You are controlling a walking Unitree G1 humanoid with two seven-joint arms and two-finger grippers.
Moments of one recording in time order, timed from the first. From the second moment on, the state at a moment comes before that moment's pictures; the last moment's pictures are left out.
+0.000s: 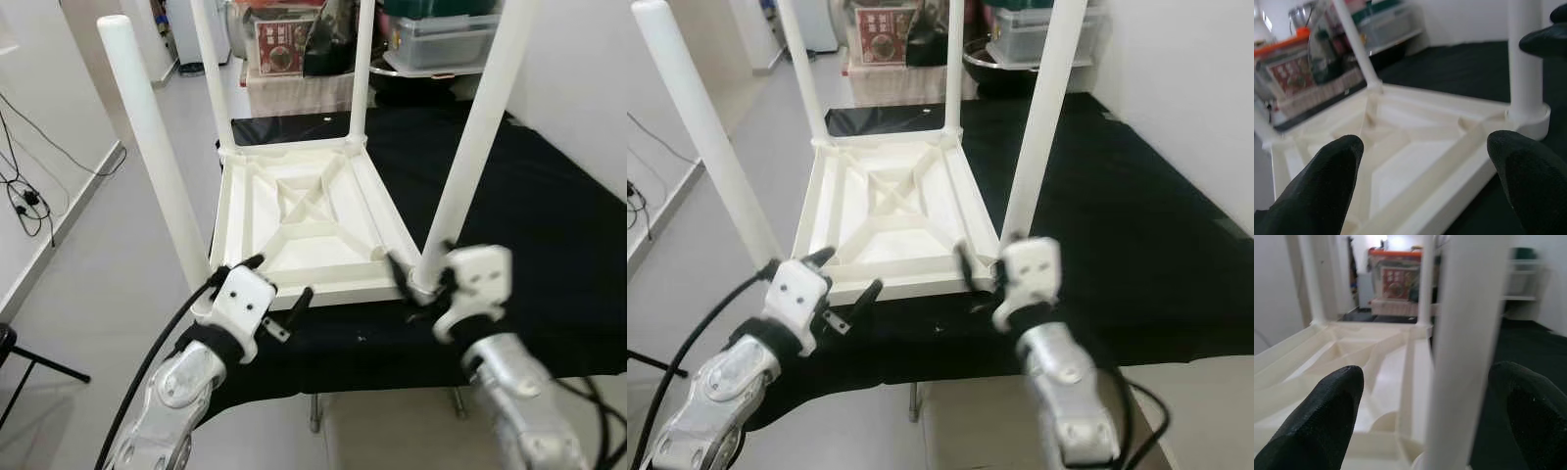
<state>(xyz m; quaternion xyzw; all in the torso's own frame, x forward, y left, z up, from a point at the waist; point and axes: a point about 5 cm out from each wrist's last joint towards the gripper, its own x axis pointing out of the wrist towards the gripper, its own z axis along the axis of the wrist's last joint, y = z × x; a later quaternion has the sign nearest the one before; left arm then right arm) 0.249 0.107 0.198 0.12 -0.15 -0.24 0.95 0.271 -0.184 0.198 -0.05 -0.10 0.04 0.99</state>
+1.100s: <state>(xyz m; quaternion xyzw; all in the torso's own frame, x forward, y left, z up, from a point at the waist) 0.251 0.116 0.227 0.11 -0.18 -0.19 0.96 0.345 -0.200 0.276 -0.07 -0.16 0.05 0.98</state>
